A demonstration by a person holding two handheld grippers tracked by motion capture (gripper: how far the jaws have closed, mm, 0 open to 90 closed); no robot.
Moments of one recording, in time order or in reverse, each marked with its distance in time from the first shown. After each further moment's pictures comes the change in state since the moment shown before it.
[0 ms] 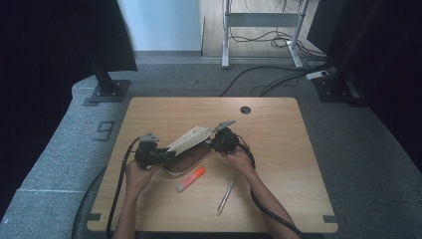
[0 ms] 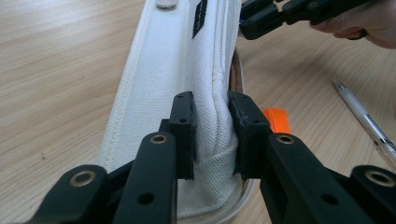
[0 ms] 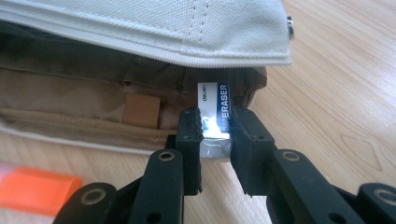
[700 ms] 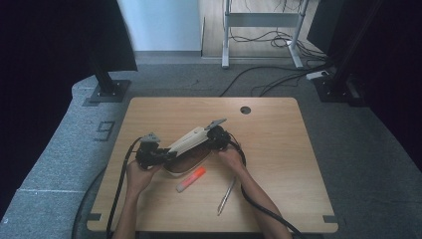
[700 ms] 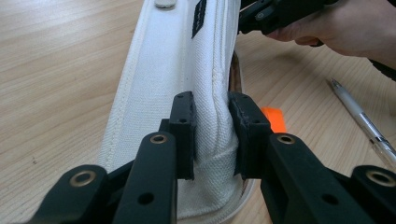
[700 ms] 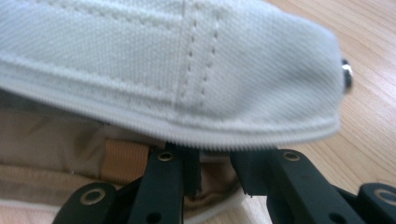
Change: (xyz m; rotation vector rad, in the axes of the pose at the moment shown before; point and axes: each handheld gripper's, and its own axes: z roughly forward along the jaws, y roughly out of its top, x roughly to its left) left arm -0.002 0.000 0.002 0.001 -0.015 0.006; right arm 0.000 0.012 0.036 0.004 -0.005 0.010
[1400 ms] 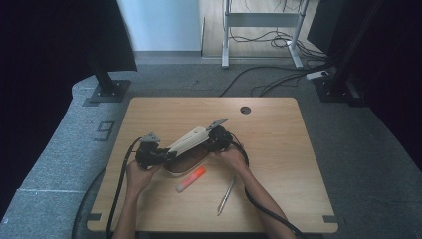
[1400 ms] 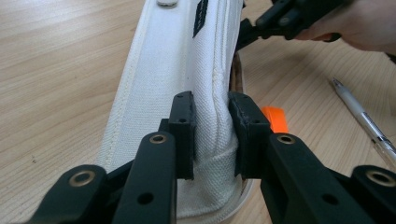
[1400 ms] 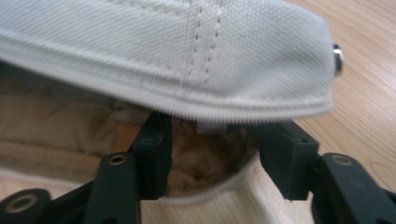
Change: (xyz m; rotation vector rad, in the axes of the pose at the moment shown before) left arm 0.002 -0.001 0.001 0.001 -0.002 -0.004; right arm 0.000 -0.002 -0.011 0.033 0.014 -0.004
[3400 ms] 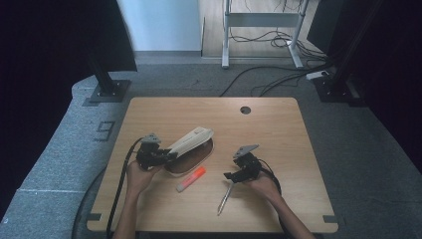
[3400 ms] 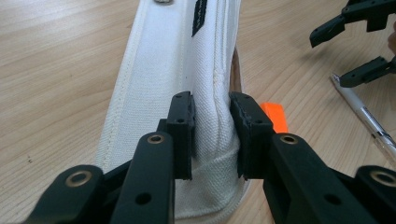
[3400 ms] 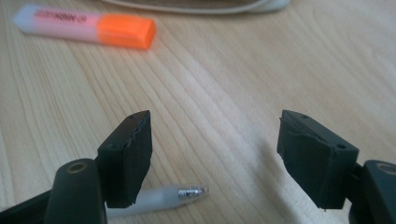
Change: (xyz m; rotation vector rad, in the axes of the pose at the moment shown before) left arm -0.002 -0.001 0.002 0.011 -0.004 0.012; right arm 0.021 -0.101 -0.085 0.021 0.086 -0.006
